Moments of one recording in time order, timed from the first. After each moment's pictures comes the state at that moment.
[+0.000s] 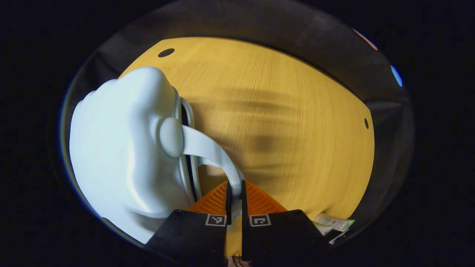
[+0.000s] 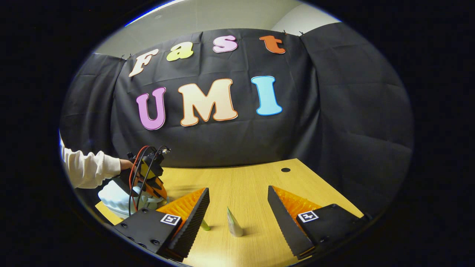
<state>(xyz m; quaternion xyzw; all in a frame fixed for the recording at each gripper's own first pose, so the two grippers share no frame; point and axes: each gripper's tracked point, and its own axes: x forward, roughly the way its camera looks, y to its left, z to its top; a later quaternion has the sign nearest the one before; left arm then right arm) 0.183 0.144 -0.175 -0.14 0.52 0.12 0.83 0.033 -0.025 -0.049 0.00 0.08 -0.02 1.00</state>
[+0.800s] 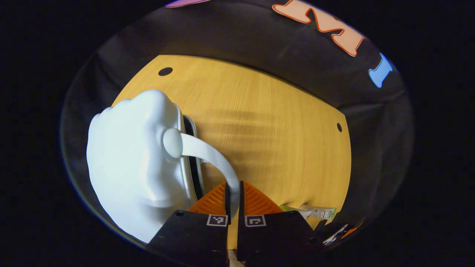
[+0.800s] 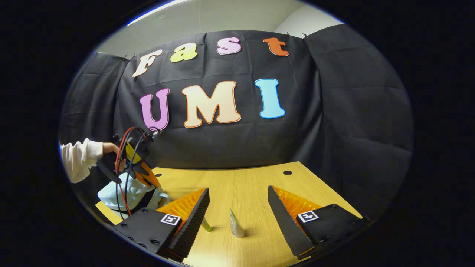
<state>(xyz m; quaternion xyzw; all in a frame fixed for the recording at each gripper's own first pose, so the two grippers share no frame) 0.151 0.138 -0.074 -0.14 0.45 0.05 0.88 0.027 -0.015 -0.037 -0.01 0.07 -0.01 1.00</state>
